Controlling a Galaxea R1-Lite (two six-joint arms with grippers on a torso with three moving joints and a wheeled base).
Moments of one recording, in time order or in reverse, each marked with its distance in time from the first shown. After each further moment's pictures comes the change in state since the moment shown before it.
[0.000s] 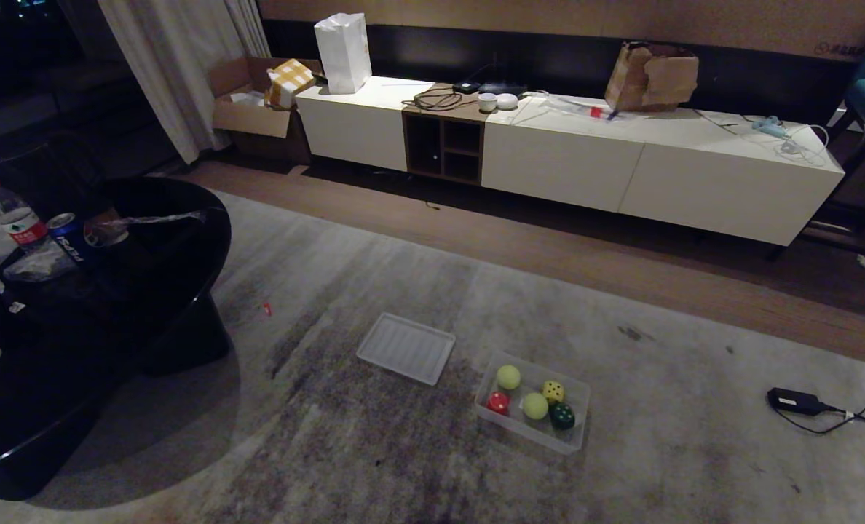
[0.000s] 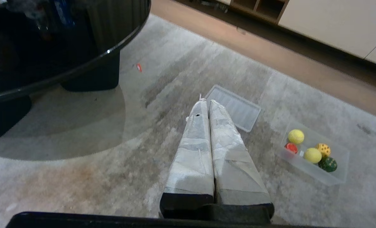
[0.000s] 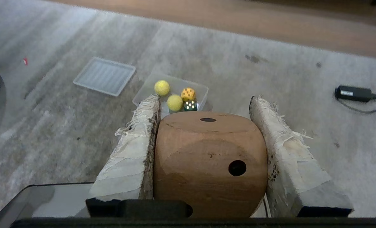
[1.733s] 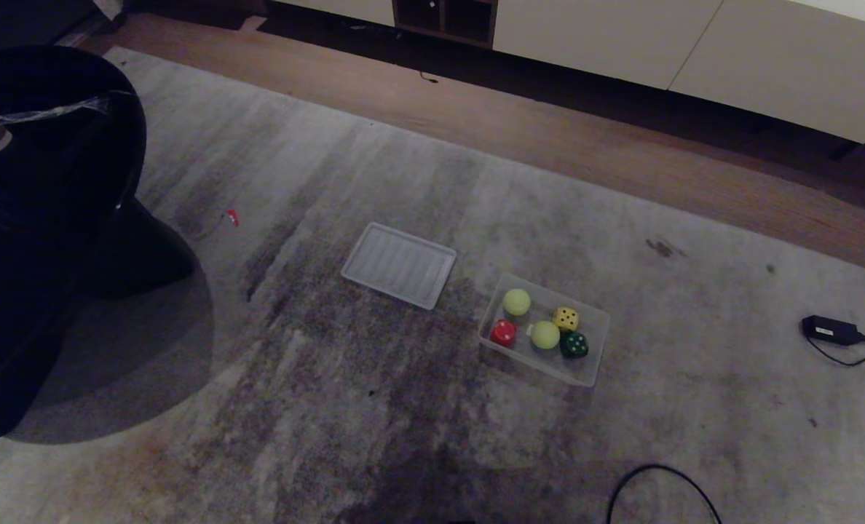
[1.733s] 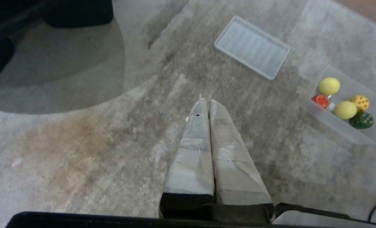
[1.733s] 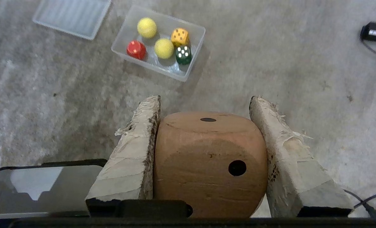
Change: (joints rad) left arm 0.000 0.000 0.000 0.000 0.000 0.000; right arm 0.000 0.000 0.000 0.000 0.000 0.000
